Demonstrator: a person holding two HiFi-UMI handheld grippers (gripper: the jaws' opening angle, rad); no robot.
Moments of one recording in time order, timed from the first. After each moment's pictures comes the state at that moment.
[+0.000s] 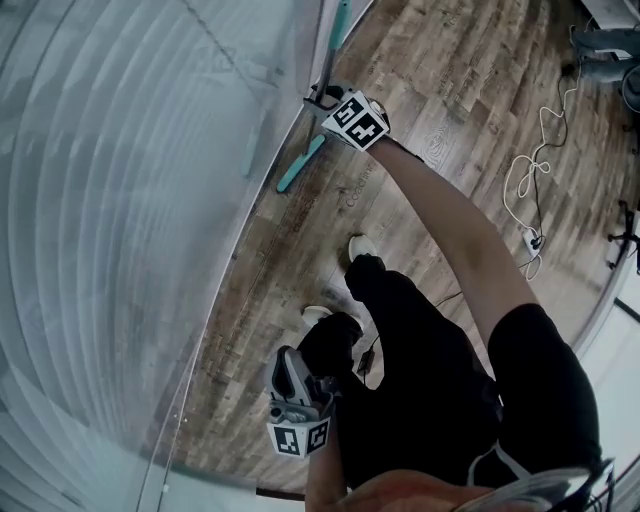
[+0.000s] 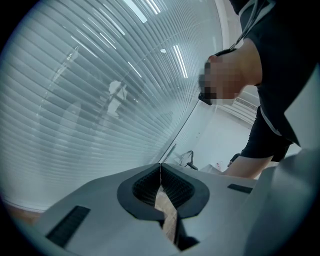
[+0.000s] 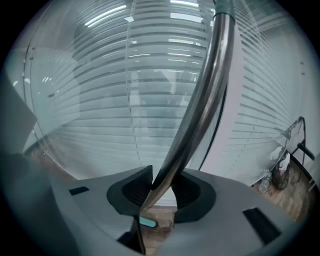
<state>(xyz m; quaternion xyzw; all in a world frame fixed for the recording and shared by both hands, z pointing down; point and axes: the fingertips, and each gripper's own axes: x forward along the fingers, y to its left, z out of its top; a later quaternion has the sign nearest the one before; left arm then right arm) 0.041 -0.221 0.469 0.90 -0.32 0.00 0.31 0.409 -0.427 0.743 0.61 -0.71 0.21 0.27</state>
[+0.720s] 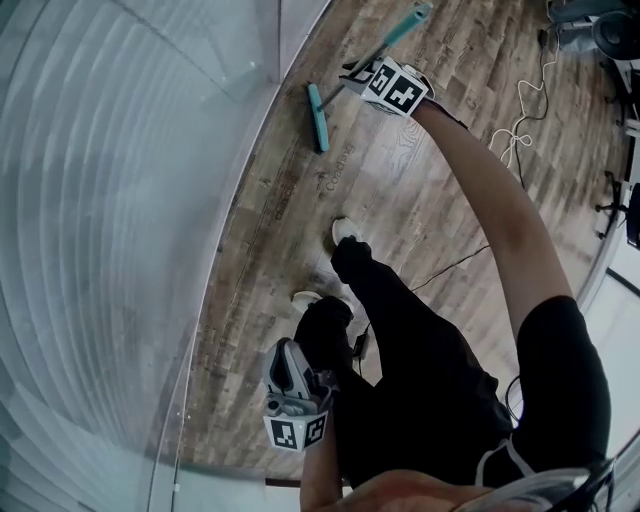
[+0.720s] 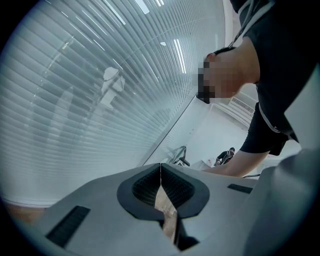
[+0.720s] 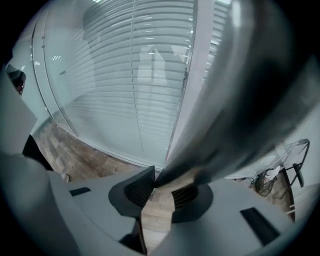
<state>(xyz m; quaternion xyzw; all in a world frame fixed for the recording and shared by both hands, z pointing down) 0.057 -0.203 0.452 0.90 -0.27 0.02 0.34 0.494 -0.322 0.714 0.52 -0.70 0.25 0.42</state>
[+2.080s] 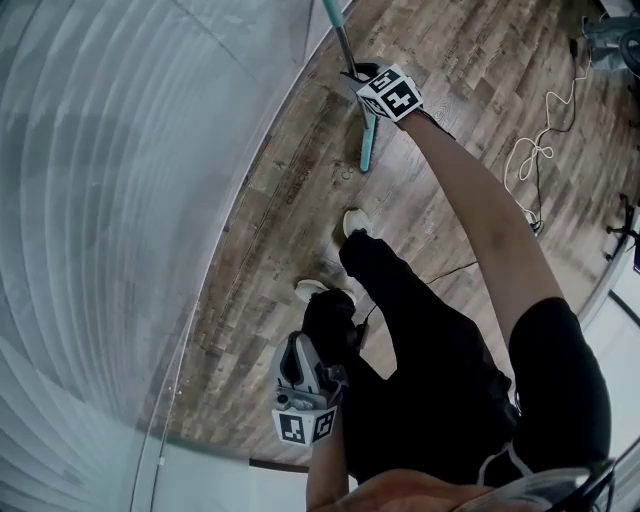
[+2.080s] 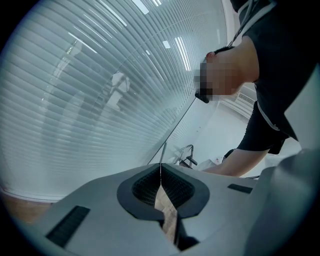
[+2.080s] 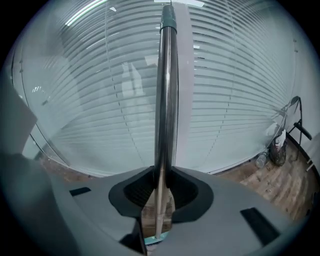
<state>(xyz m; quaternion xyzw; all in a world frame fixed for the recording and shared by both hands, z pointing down) 0.062 -0.192 0.472 0.89 -0.31 0.04 0.34 0.462 -0.353 0.791 0.60 -0.68 0.31 0.30</state>
